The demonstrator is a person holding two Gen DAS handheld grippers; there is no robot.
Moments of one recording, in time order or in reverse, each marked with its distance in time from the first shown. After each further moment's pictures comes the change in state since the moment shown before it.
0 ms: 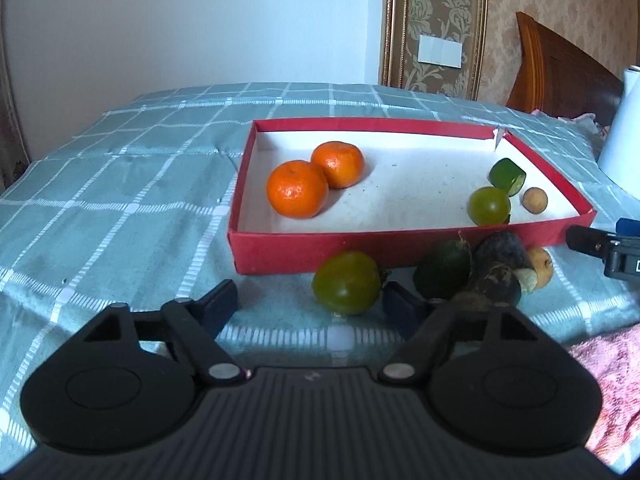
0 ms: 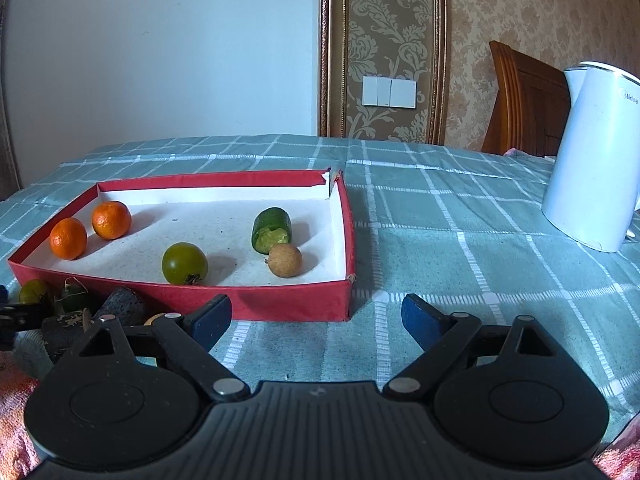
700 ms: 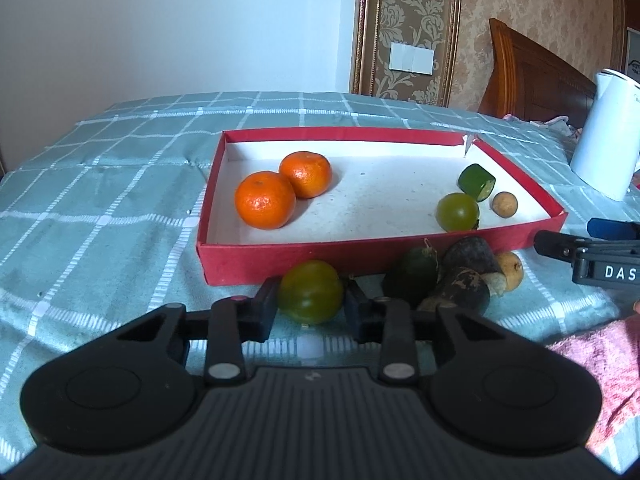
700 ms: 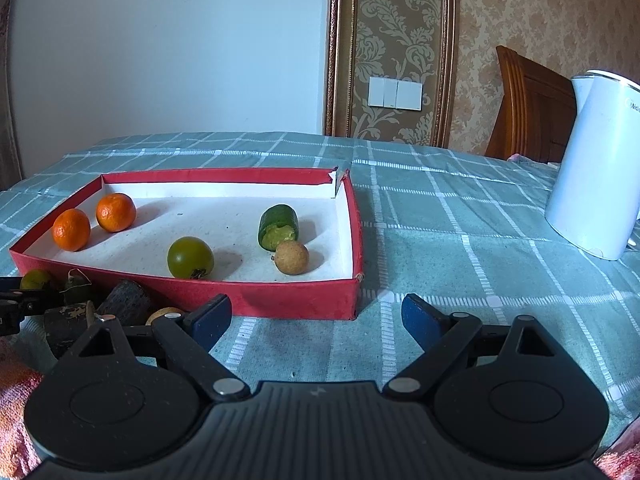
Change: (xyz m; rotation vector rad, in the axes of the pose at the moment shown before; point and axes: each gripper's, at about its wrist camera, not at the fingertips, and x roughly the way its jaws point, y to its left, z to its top) left arm -0.005 -0.005 0.000 0.022 -0.024 -0.084; right arm -0.002 0.003 -0.001 -0.025 -0.002 0.000
